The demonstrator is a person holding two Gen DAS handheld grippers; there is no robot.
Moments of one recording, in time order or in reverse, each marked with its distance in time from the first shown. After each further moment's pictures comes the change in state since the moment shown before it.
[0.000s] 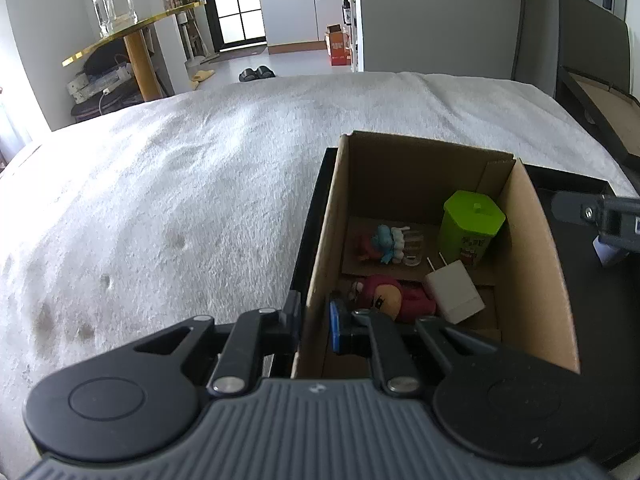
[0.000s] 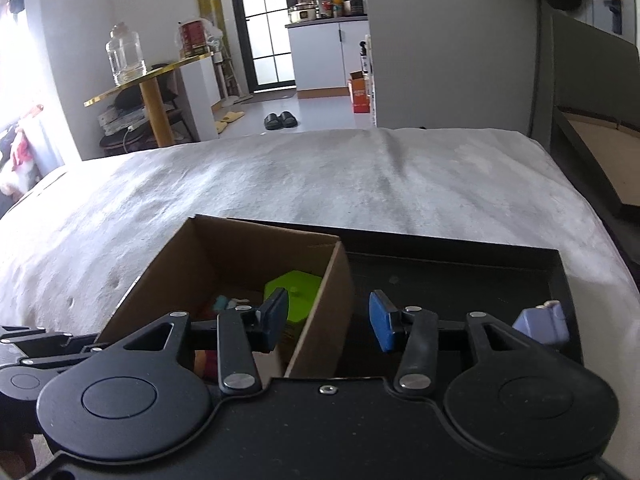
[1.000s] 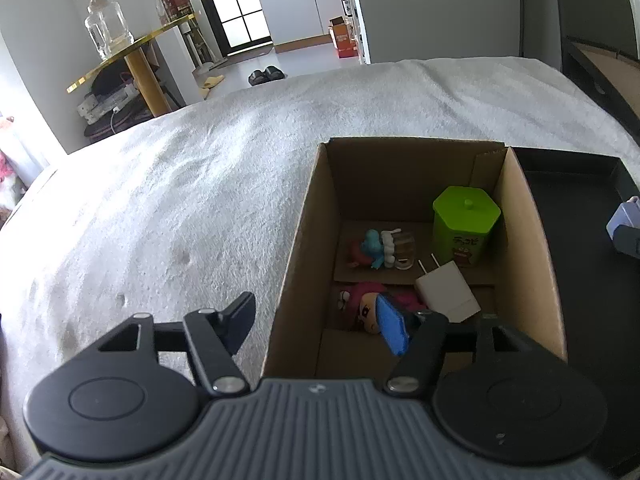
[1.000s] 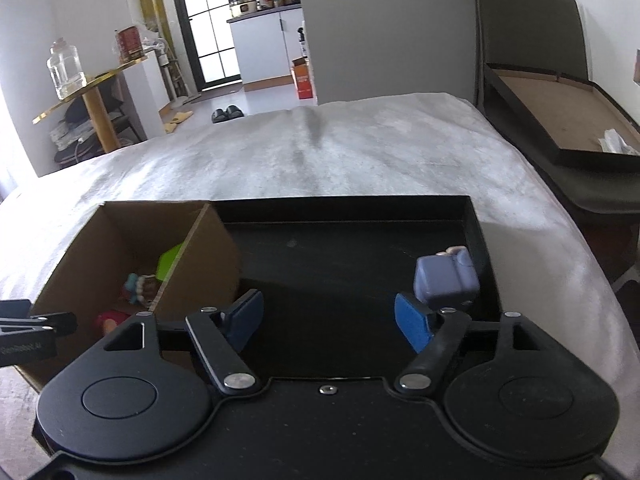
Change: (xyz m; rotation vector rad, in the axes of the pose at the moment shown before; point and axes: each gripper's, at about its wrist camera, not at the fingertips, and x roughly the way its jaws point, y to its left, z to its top) left arm 0.001 -0.037 0.012 0.087 0.027 0.103; right arm -0.001 -0.076 -0.029 0.105 0.033 -0.105
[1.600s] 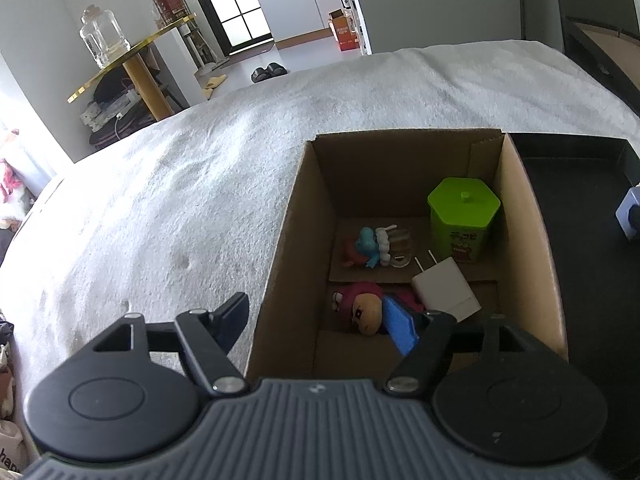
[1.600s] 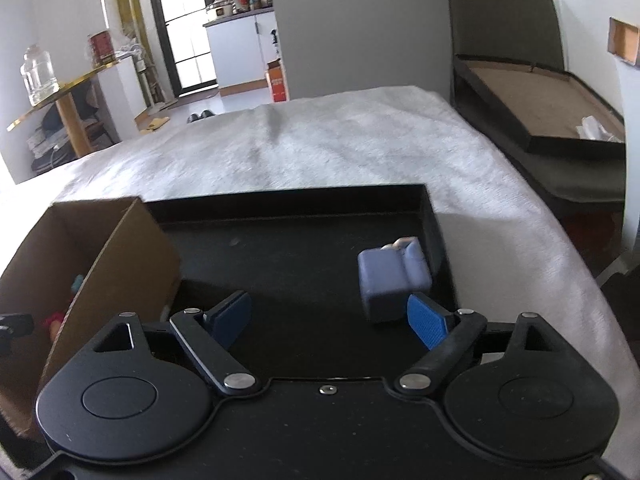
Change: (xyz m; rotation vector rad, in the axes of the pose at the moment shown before) left arm 0.007 -0.016 0.004 0.042 0.021 0.046; right arm 0.020 -0.036 -0.007 0.018 -0.030 -0.068
